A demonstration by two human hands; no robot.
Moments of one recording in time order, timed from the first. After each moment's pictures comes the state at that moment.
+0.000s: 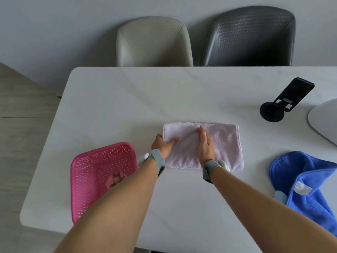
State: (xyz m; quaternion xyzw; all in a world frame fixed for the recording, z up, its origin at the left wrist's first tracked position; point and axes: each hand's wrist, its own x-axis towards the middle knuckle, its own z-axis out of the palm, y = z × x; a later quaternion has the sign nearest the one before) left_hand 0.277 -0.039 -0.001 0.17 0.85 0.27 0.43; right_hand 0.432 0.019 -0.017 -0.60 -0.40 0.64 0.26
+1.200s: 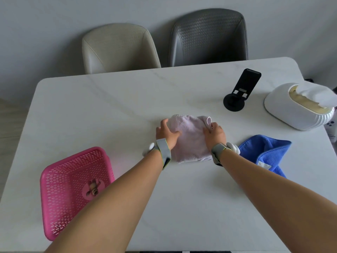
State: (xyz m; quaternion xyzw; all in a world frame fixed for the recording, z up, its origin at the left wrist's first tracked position) left_hand 0.387 0.027 0.014 0.29 0.83 0.24 0.40; right_hand 0.567 0.085 -0.012 -0.71 -0.57 0.40 0.10
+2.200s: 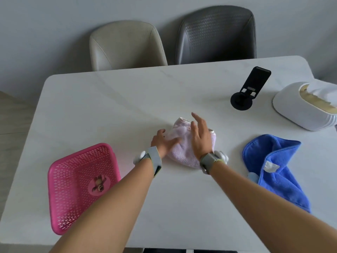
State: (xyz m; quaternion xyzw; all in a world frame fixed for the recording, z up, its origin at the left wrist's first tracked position) left_hand 0.347 -0.014 0.000 0.28 0.83 0.17 0.45; right_hand 0.502 0.029 0.017 -0.54 -0.60 0.49 0.32
